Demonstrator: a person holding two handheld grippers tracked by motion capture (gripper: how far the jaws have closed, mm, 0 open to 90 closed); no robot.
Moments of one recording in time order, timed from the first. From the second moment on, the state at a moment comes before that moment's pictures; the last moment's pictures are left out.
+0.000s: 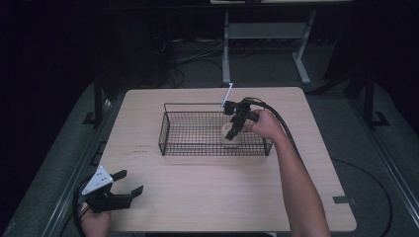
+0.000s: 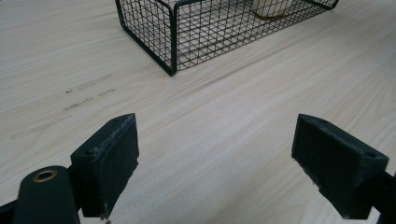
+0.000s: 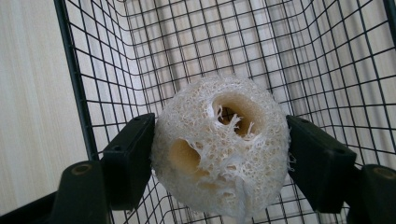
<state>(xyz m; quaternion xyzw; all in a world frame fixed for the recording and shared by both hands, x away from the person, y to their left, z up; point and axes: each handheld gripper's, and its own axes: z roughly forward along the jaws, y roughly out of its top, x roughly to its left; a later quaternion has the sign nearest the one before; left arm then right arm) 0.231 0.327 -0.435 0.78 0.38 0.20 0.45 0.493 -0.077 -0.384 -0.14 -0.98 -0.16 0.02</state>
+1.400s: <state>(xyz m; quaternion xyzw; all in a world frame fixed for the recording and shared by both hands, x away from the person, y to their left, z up) 0.236 0.325 -0.434 0.78 0.38 0.19 0.45 0.491 -0.078 -0.374 -0.15 -0.97 -0.17 0.03</state>
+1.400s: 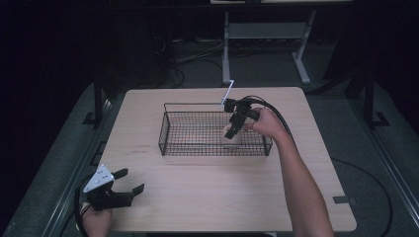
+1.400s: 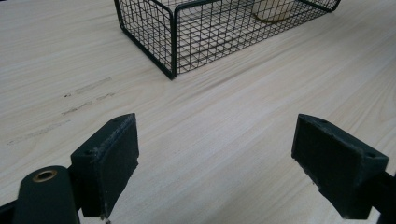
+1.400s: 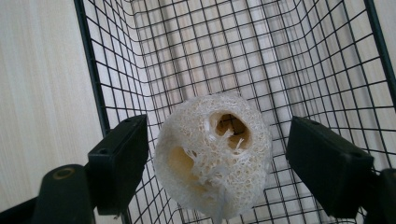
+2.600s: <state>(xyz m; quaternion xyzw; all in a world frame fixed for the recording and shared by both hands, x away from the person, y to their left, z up) 0.234 0.333 -0.434 0.77 0.39 0.20 0.46 0.478 -0.085 -0.346 -0.15 -0.97 -0.20 0.02</state>
